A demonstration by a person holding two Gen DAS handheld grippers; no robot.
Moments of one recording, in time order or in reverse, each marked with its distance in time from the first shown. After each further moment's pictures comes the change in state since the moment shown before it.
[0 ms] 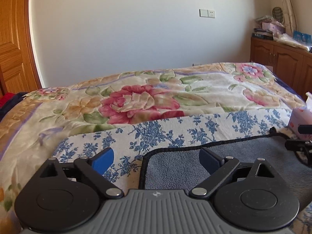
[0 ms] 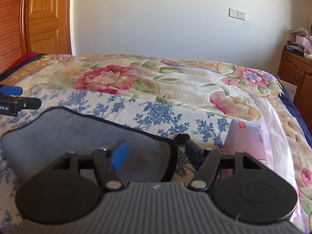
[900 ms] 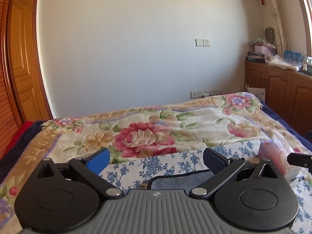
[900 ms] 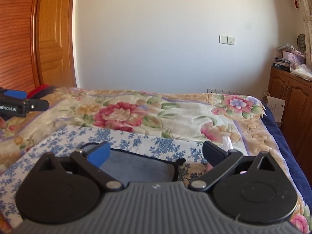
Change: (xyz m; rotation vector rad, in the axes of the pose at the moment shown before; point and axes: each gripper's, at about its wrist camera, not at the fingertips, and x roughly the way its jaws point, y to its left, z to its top) left arm -0.150 -0.009 0.056 0.014 -0.136 0.014; right arm -0.128 0.021 0.040 0.034 -0.142 -0.003
